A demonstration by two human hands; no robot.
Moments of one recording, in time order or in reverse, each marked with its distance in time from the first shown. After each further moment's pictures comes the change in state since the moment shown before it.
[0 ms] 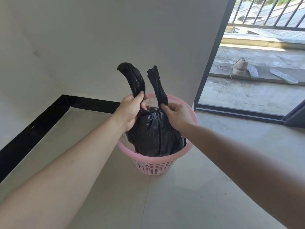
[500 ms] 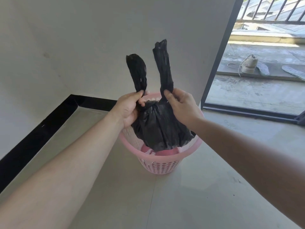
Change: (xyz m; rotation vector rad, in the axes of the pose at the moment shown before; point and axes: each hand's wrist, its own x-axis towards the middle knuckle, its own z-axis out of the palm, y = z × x) left_hand 0.005 0.007 -0.026 -0.177 -0.009 -0.096; right_hand 0.003 -0.021 -0.007 -0.003 0.002 -0.265
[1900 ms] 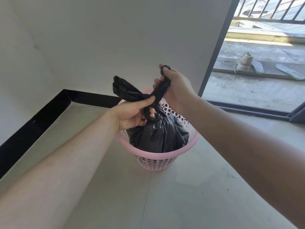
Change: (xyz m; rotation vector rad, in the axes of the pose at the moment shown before) left_hand -0.009 -0.013 0.000 0.253 -0.368 -0.258; right_hand 0.020 -0.045 0.007 0.950 -0.049 0.288
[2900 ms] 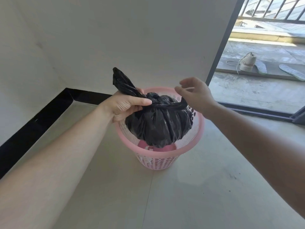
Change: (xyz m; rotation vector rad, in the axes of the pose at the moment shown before) left_hand -0.011 0.015 -0.015 -0.008 0.143 0.299; right_hand 0.000 -0.007 -0.066 -1.076 0.172 -0.251
